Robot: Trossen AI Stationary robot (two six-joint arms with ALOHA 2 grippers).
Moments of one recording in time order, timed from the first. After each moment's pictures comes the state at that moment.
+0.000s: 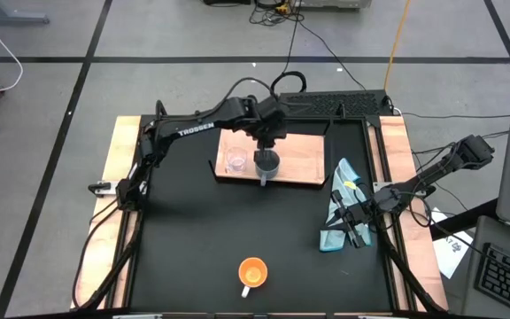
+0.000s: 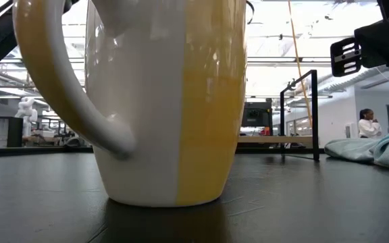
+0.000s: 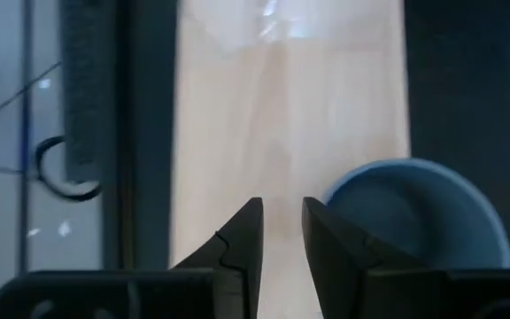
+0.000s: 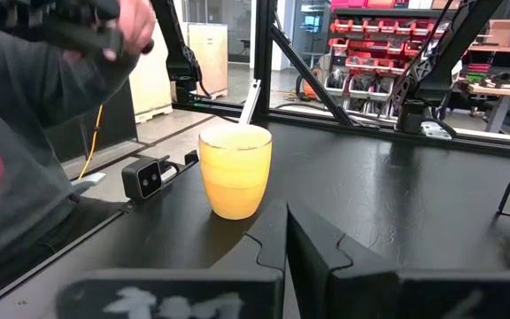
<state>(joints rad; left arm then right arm) 0.33 2.15 2.17 -1.05 0.02 0.44 0.47 0.78 0.01 0.73 0.08 -0.01</state>
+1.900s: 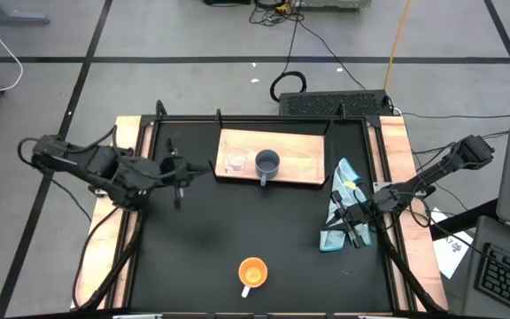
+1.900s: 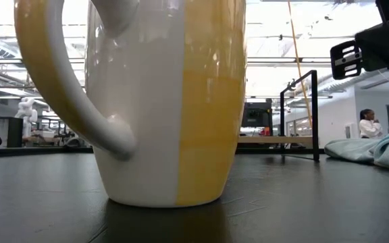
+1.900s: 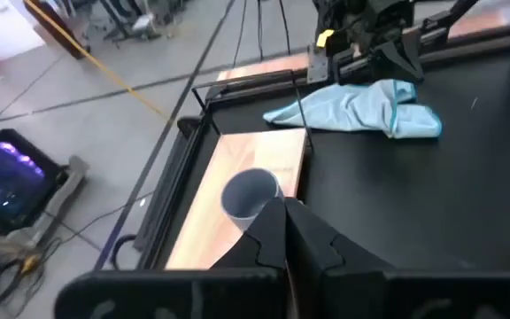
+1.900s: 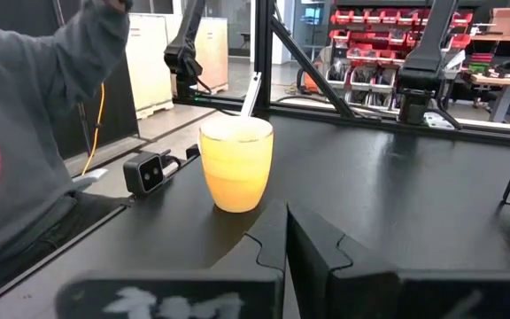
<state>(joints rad) -0.32 1.08 1.30 -0.74 -0.57 0.04 0.47 0.78 0.01 0.71 0.08 0.01</state>
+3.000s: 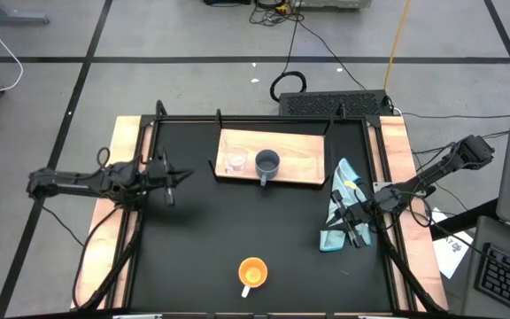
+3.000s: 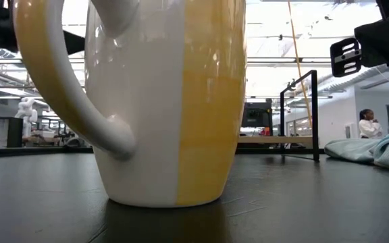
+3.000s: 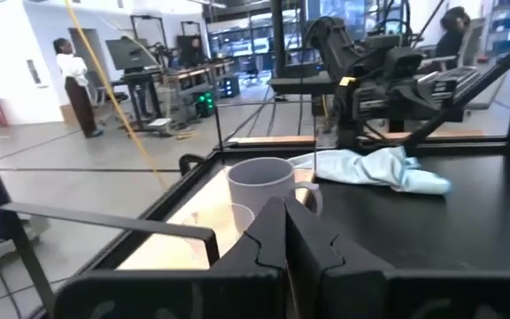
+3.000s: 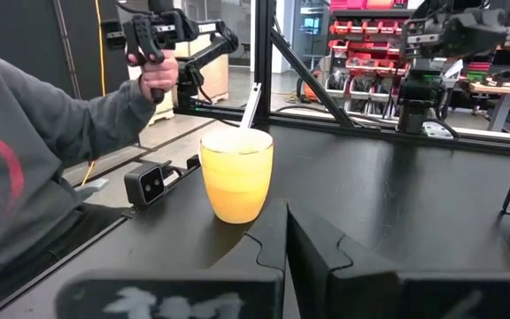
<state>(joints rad) -0.04 0.25 0.18 0.07 -0.27 0.11 0.47 0.78 0.01 0.74 0.08 0.01</state>
